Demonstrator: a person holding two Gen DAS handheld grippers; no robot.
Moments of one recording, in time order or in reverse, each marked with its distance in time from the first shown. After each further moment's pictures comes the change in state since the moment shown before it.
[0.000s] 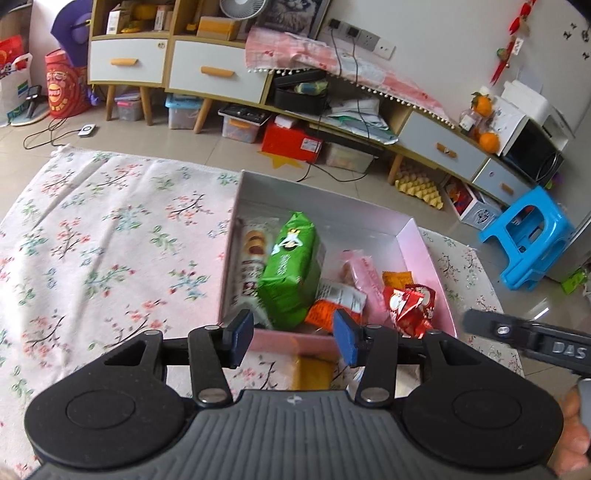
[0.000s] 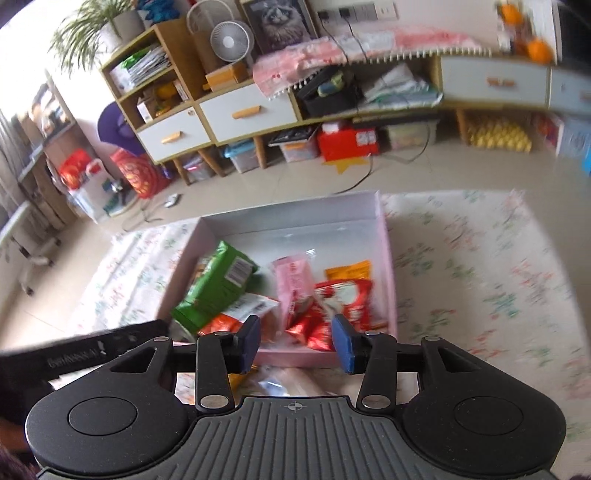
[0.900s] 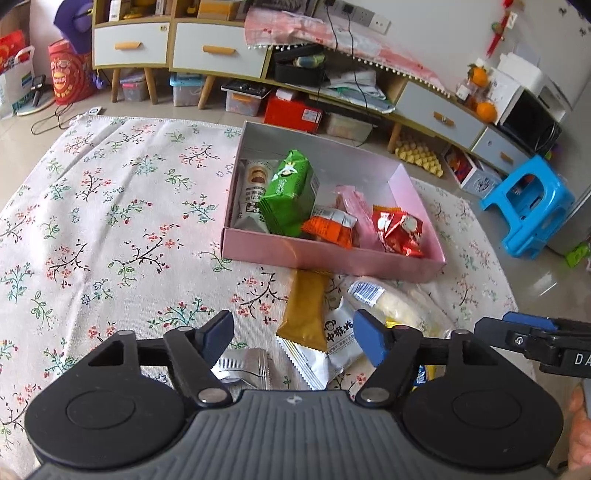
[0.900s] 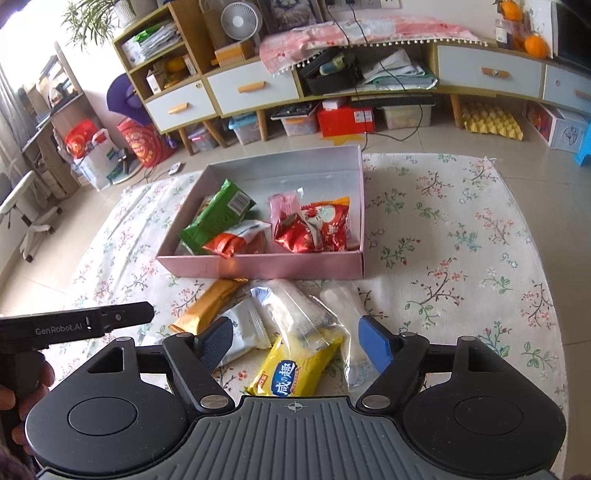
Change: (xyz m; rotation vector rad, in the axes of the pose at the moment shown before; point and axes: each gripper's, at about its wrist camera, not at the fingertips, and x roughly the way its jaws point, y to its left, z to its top) left arm -0.021 -0.016 -0.050 0.036 0.070 0.035; right arm -0.039 -0.010 -0.056 -0.017 0.100 0.014
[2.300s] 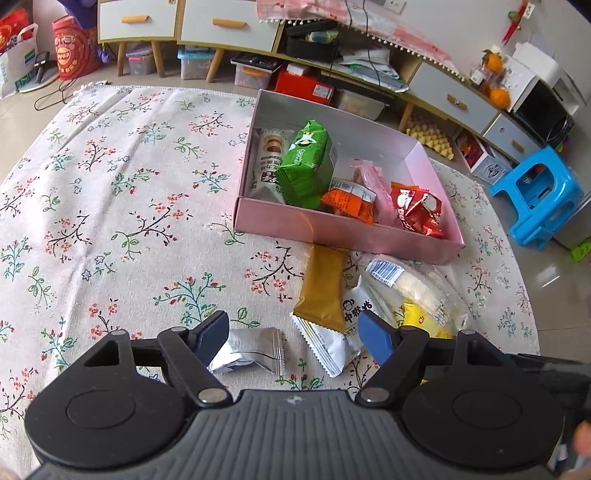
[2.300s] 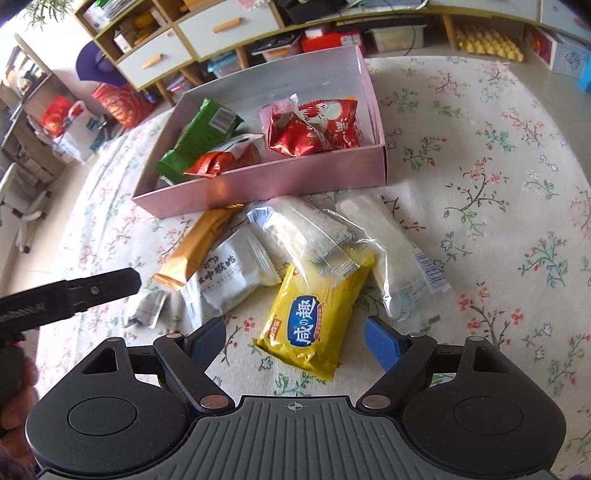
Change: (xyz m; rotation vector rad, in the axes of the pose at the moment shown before) left arm 0.006 0.013 -0.005 -0.046 0.076 0.008; right arm 0.056 0.012 -0.031 0.104 0.170 -0.022
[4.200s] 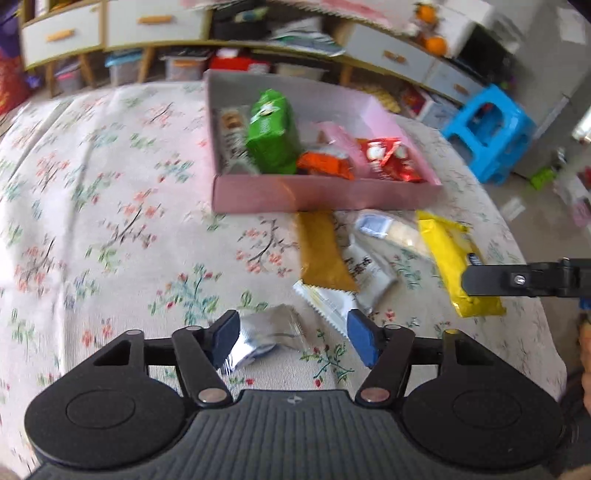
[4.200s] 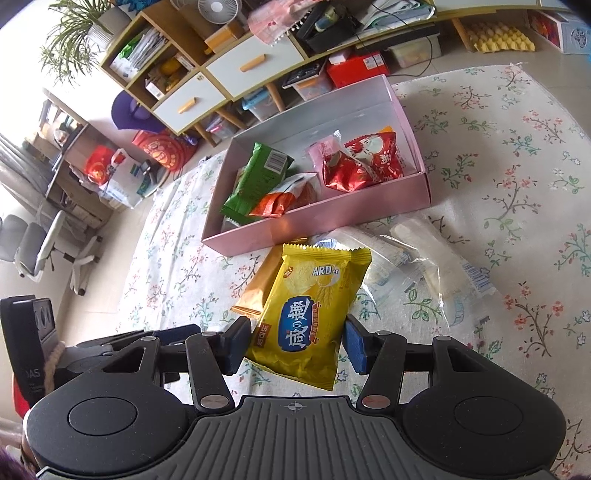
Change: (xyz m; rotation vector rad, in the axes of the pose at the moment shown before) left arm 0.008 0.026 -0.003 0.252 0.069 -0.158; right arm -0.037 0.001 0.005 0.116 -0.067 0.217
